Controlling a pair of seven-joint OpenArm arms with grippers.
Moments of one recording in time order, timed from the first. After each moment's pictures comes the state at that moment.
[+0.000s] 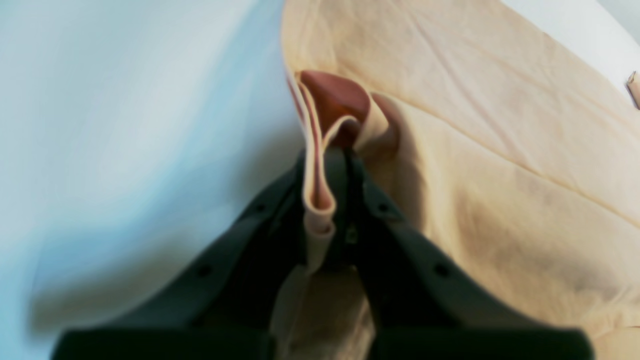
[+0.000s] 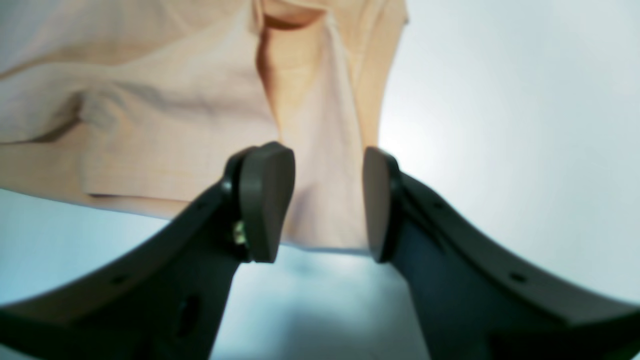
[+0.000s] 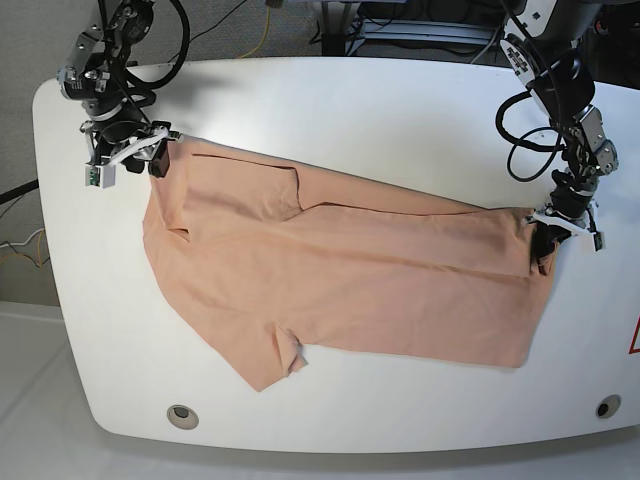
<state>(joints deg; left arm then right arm) -14.6 -15.7 -39.1 43.5 -7.3 -42.0 10.6 -18.1 4.5 33.1 105.7 28.6 22.2 -52.9</state>
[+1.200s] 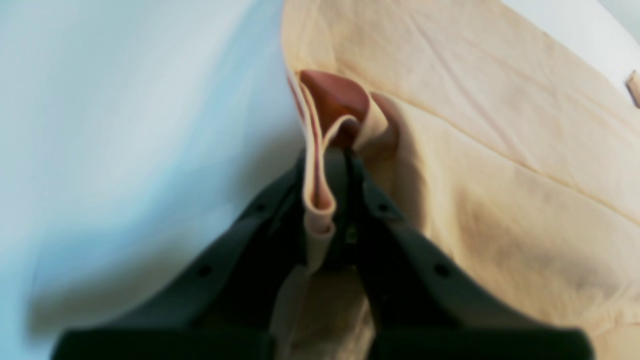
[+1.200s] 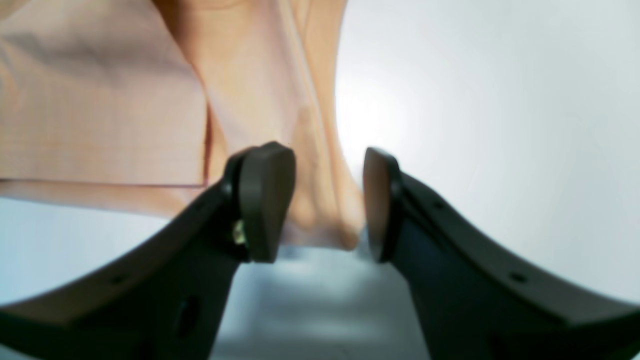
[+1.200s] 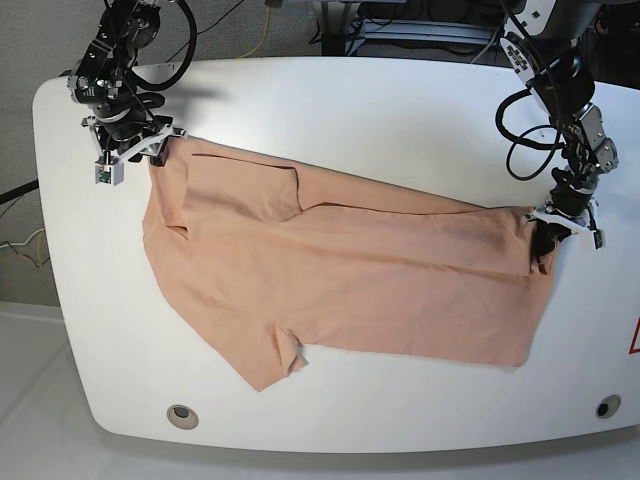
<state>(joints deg) -13.7 -15.7 -39.1 43.7 -7.7 -42.3 9.8 -16.3 2.4 32.8 100.6 18.2 22.1 -52.5</state>
